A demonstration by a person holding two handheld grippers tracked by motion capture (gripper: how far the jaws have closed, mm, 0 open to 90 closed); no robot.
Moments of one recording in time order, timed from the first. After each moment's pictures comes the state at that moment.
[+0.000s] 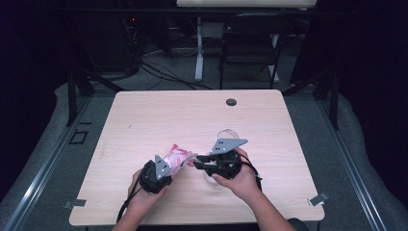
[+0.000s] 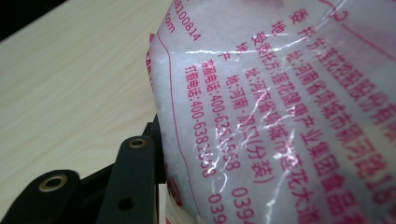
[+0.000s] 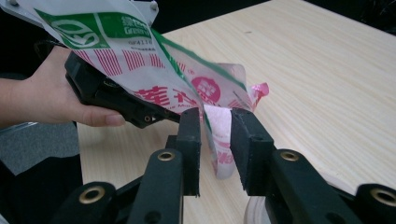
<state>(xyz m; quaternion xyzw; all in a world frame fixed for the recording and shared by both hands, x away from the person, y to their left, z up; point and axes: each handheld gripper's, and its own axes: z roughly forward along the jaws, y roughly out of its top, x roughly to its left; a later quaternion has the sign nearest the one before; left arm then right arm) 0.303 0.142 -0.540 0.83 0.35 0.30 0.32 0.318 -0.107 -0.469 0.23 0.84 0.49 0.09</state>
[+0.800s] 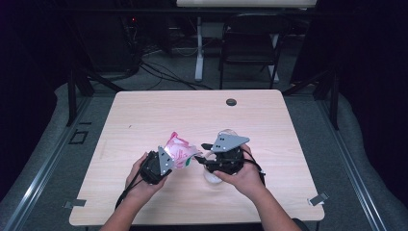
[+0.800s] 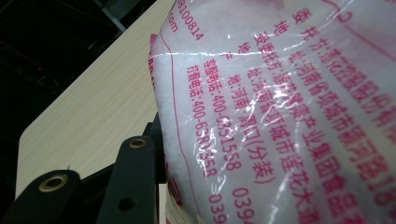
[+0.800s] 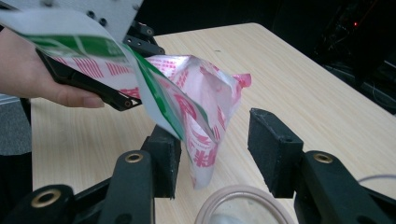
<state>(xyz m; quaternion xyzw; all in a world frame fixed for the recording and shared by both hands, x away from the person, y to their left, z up) 0.314 0.134 -0.515 0.84 0.29 0.36 0.28 0.318 -0.108 -0.447 0.19 0.84 0.47 0.18</state>
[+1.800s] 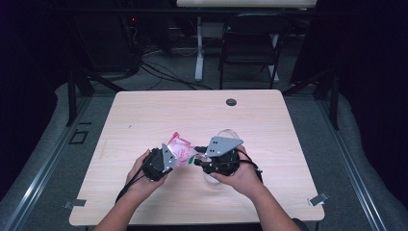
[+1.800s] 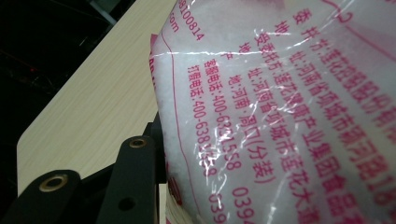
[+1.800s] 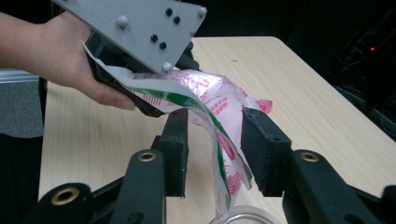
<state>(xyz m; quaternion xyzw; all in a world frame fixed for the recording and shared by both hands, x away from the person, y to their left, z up) 0.324 0.129 -0.515 0.86 0.27 0.35 0.26 0.315 -0.097 -0.444 0.13 0.85 0.47 0.18</state>
